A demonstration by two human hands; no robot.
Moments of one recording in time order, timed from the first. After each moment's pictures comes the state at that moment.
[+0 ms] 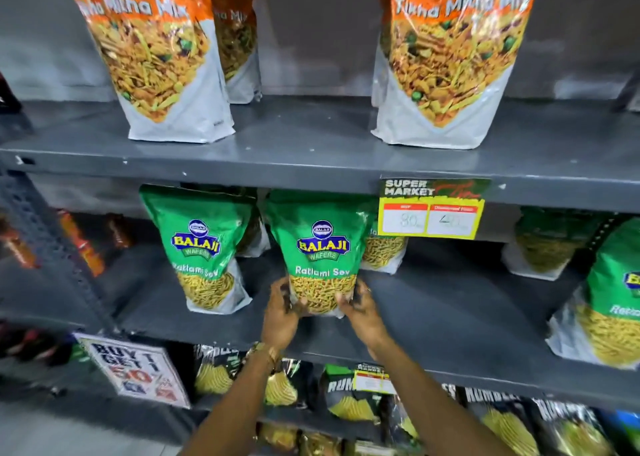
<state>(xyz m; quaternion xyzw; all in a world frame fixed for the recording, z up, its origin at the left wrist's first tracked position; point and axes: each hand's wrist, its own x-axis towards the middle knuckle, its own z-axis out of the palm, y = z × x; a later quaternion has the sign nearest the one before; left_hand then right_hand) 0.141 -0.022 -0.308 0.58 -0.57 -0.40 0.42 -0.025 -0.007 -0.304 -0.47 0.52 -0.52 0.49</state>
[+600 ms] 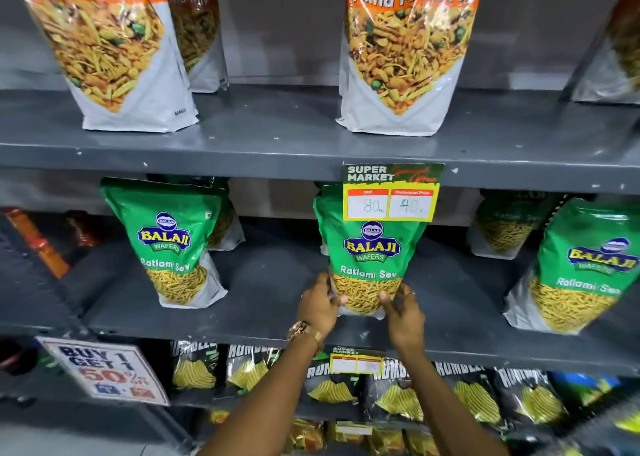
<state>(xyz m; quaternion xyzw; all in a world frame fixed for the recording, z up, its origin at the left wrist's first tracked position) 0.038 -0.006 -0.300 0.58 -0.68 -0.35 0.29 -0.112 0.046 -0.322 -0.39 0.70 -0.53 0.26</state>
